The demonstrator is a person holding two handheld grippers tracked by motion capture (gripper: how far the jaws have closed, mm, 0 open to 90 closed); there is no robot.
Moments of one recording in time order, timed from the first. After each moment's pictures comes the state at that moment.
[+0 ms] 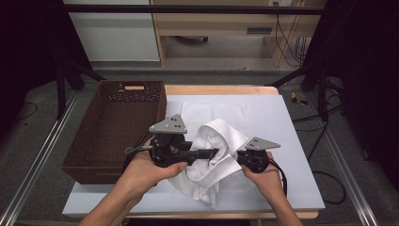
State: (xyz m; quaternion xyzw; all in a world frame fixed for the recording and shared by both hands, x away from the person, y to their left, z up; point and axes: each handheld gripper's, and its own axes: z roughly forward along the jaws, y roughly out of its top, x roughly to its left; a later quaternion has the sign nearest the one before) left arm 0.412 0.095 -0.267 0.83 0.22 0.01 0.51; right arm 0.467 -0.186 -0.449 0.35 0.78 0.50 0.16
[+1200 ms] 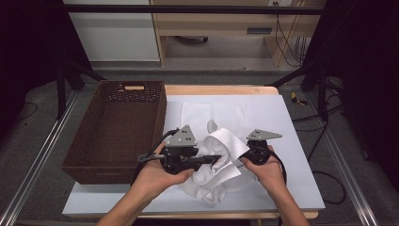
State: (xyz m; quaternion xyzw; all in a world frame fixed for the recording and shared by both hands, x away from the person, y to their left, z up) left arm 0.414 0.079 -0.311 0.85 0.19 0.07 0.49; right arm 0.485 -0.190 -0.434 0.37 0.77 0.50 0.13
